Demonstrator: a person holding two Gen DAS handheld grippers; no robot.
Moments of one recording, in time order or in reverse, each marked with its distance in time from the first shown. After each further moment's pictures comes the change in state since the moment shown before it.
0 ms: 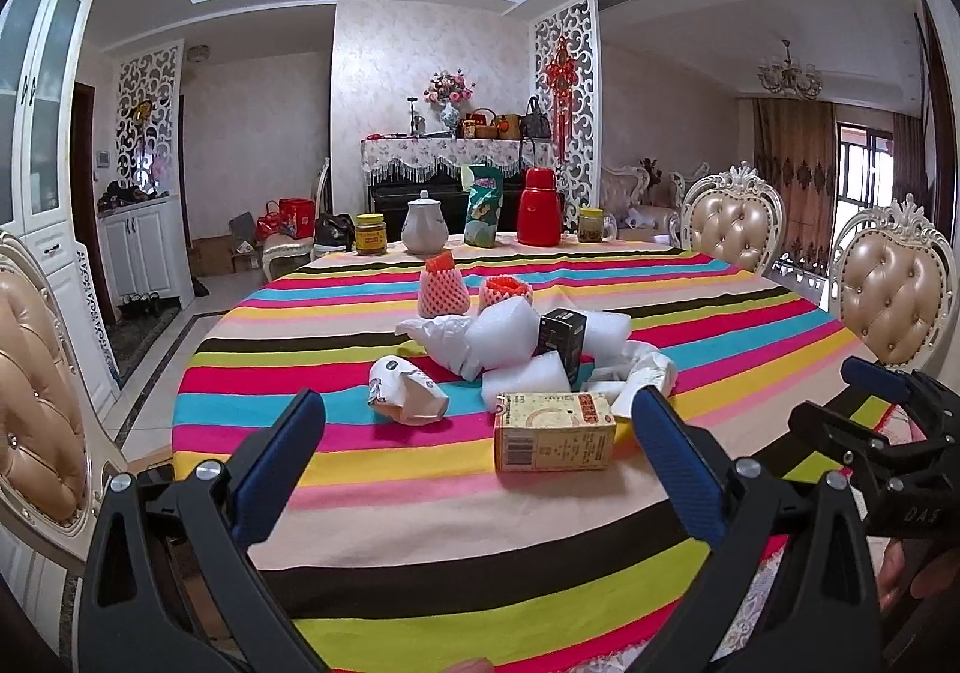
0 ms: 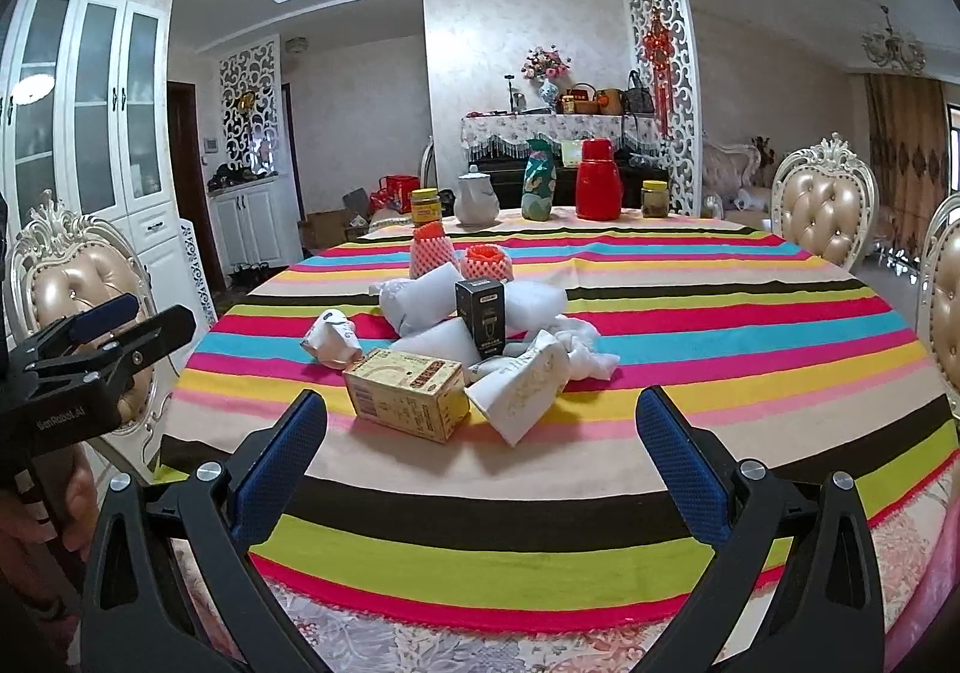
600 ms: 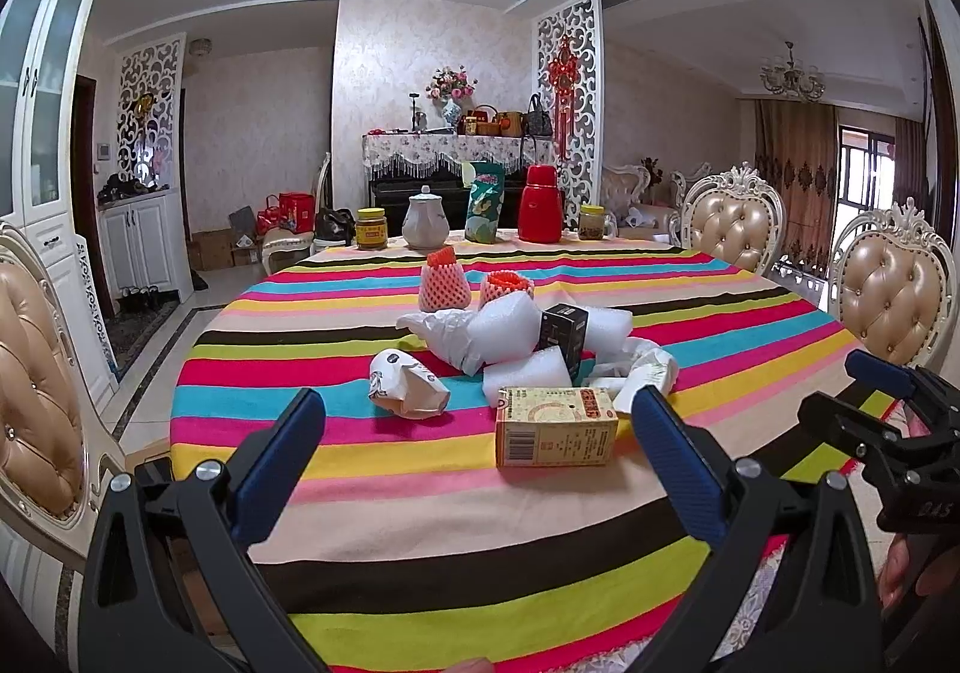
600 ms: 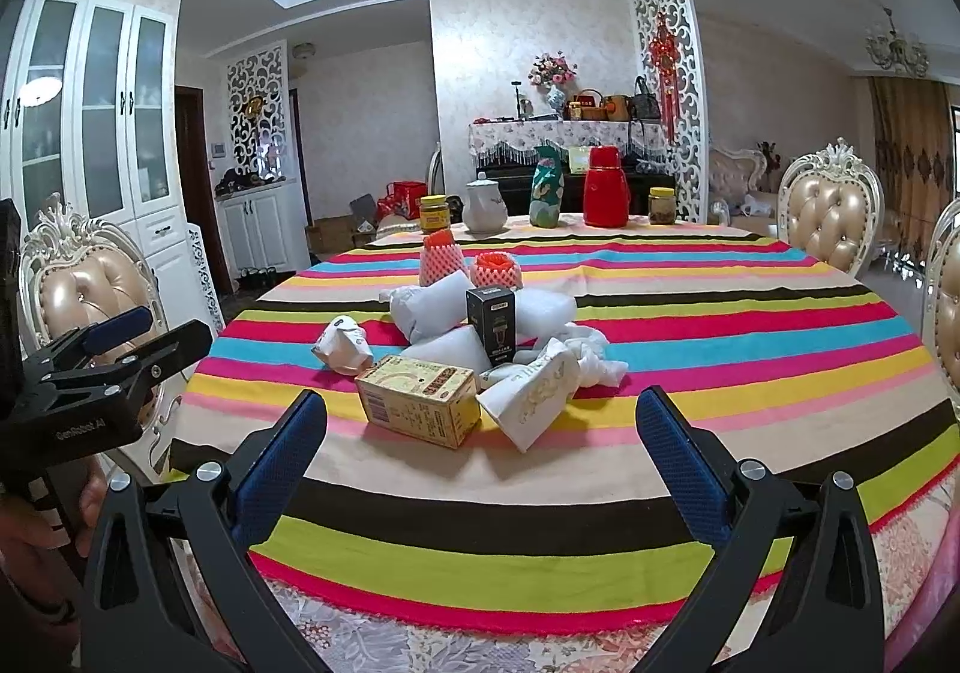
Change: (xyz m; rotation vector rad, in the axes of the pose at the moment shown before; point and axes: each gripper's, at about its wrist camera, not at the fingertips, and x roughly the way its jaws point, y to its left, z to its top) left arm -0.001 0.004 -0.004 -0.013 0.005 -0.001; right arm -0.004 0.003 -0.002 -0.004 -0.022 0.016
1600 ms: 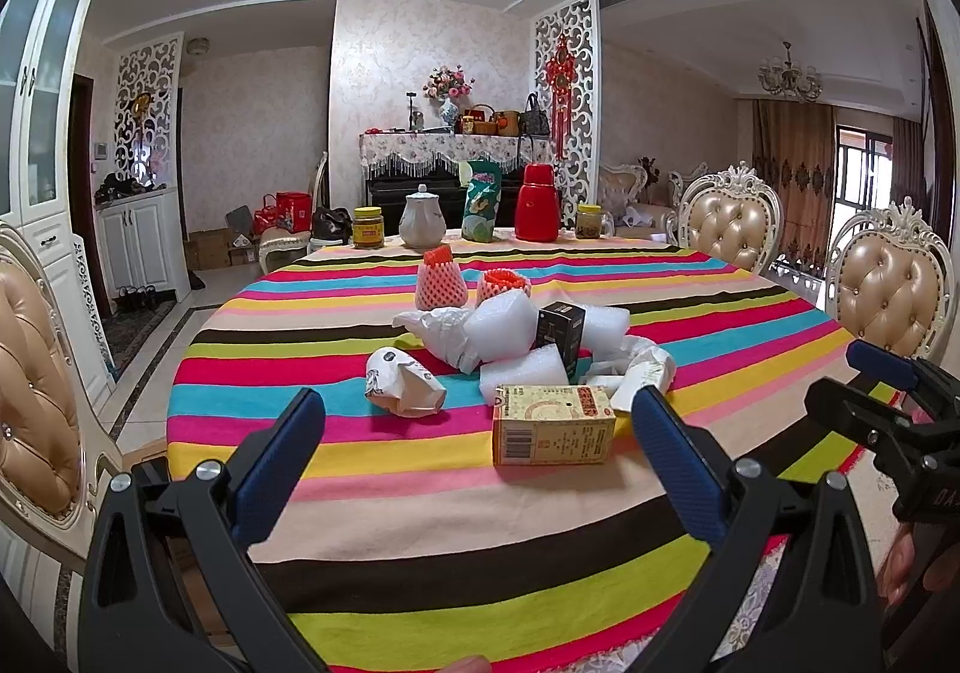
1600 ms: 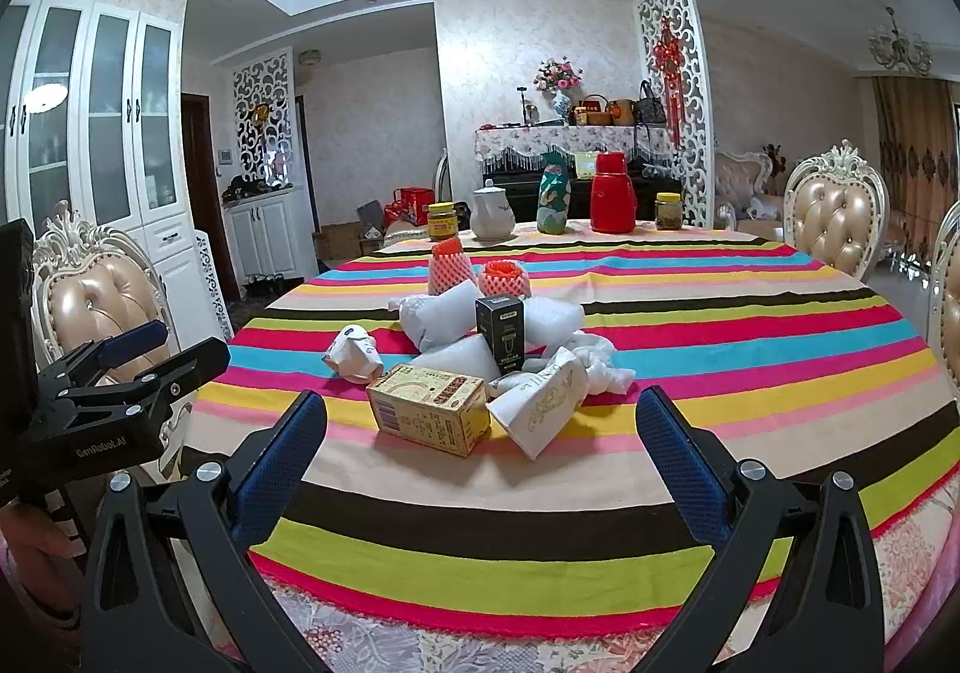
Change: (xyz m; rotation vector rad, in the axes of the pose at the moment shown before) left arm -0.001 0.001 0.000 -0.001 0.000 -0.007; right arm -0.005 0.003 0.004 0.000 -0.015 0.016
